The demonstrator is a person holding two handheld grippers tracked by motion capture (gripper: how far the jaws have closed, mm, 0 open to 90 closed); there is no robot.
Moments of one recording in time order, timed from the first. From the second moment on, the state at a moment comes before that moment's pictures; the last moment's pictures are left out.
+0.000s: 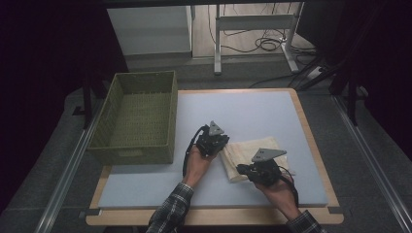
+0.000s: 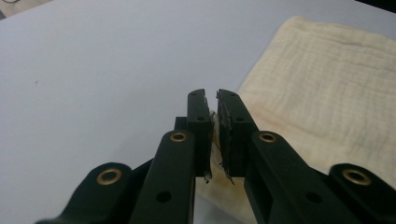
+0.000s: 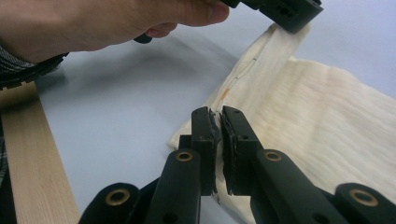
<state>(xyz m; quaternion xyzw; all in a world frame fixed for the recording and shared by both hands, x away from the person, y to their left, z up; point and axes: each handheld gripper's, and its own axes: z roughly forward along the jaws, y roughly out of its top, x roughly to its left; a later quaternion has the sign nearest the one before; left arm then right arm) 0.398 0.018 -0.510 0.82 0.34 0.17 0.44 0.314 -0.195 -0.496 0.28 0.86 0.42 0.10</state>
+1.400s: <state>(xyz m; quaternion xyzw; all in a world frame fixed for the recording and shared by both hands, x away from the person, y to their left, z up) 0.427 -0.069 -0.524 0.87 0.29 0.12 0.39 0.313 -0.286 -0.502 0.36 0.83 0.40 0.13</state>
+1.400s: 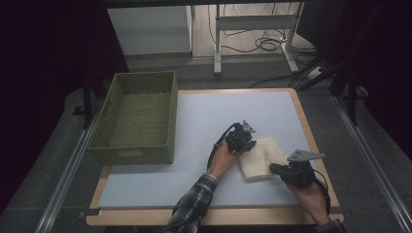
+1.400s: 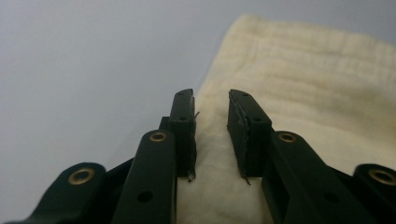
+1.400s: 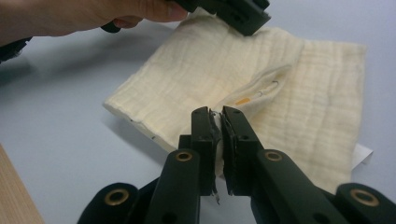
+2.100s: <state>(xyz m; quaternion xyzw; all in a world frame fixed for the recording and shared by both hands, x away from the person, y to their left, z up) 0.428 -0.069 -0.495 0.85 0.28 0.15 0.43 0.317 -0.296 -0.483 0.37 0.82 0.41 0.16</state>
